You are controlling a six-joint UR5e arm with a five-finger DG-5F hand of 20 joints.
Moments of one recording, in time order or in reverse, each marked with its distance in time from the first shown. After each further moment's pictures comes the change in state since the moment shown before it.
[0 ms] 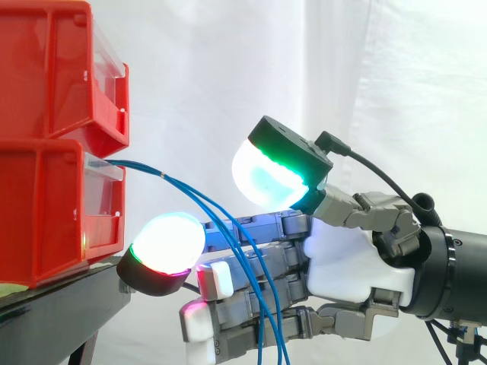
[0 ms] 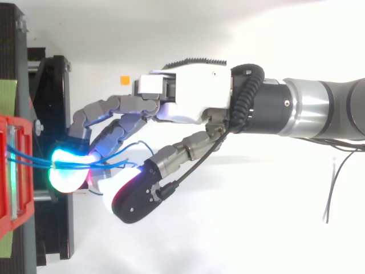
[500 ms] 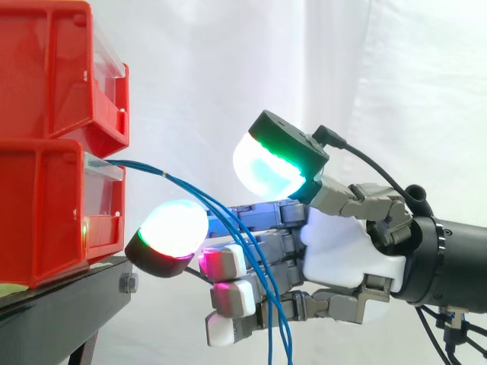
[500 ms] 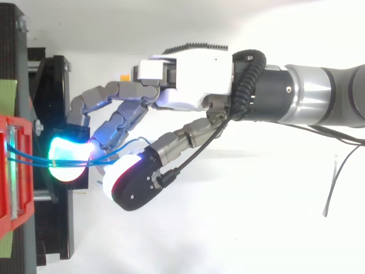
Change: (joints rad) arm -0.027 0.000 0.018 -0.002 -0.040 -0.016
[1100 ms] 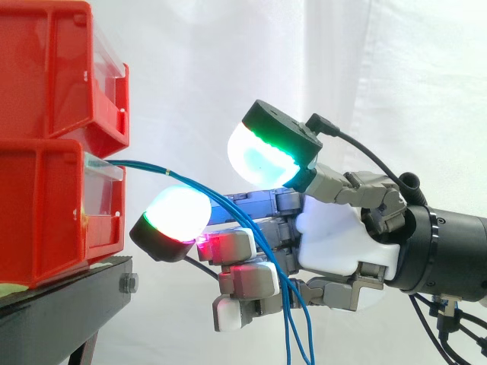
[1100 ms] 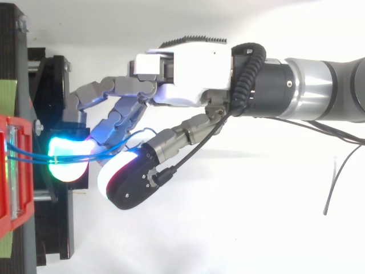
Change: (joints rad) arm -0.006 0.000 0.023 -0.022 -0.017 -0.002
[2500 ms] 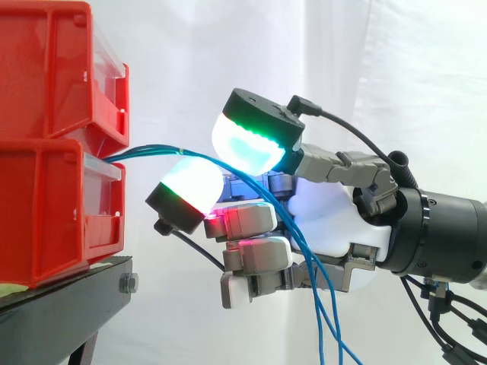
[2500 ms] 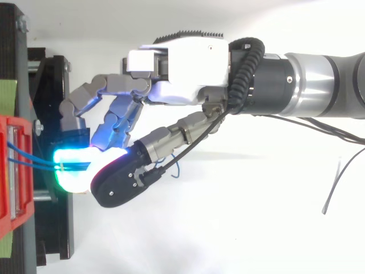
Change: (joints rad) arm -0.005 0.000 0.040 -0.041 -0.018 0.004
